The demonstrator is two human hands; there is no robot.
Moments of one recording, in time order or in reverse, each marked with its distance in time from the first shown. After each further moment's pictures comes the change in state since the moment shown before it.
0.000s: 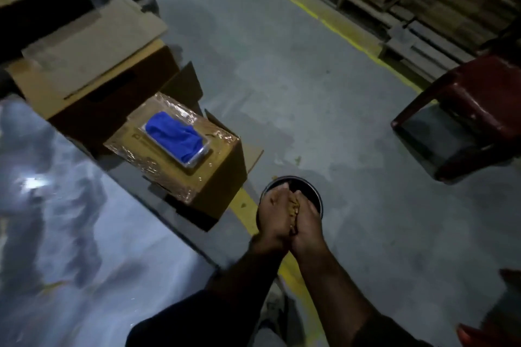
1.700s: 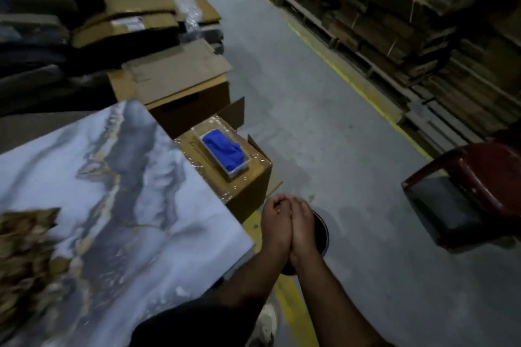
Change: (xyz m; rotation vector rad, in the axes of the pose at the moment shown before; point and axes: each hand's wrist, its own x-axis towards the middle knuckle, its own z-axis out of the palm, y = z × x) left_hand -0.117 0.073 -0.074 -0.021 0.098 0.212; right_hand -0.152 -0.007 0.027 -0.547 -0.346 -0.376
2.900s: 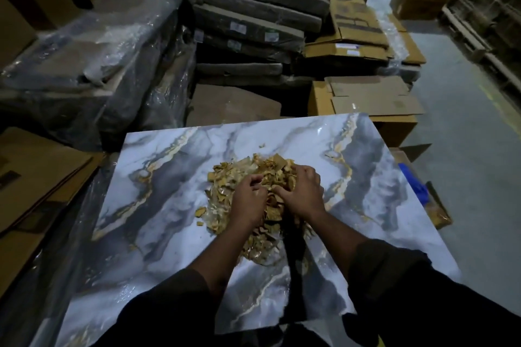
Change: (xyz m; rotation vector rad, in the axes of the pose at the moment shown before) left_hand -0.082 -0.001 -0.562 0.096 0.626 0.183; right_hand -0.209 0.058 0.428 -1.115 -0.521 -0.809
